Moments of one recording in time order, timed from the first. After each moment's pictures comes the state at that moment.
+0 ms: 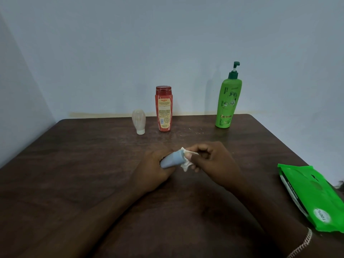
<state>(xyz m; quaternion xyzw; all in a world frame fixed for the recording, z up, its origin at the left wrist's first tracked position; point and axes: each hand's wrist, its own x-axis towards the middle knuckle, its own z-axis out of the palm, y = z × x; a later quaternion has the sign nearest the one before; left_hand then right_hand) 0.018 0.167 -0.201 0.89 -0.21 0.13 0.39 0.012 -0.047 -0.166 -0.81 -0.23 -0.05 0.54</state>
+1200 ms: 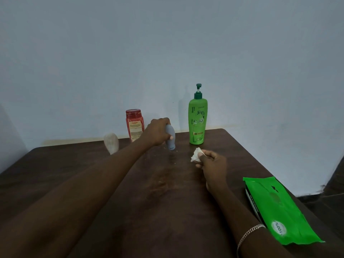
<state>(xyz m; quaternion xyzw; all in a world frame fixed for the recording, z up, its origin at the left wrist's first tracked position) 0.186 0.067 -0.116 0.95 -0.18 0.13 0.24 0.089 -0.119 -0.211 -0.61 0.09 -0.21 0.76</state>
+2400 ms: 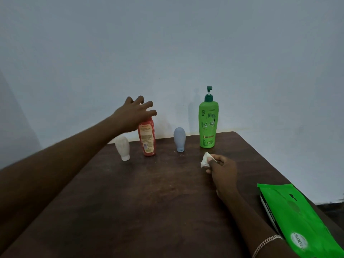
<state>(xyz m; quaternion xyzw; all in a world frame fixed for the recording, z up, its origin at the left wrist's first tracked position) 0.180 0.165 -0.034 0.88 -0.24 0.24 -0.35 0.093 -0.116 -0.216 -0.65 0.09 -0.22 0.72</state>
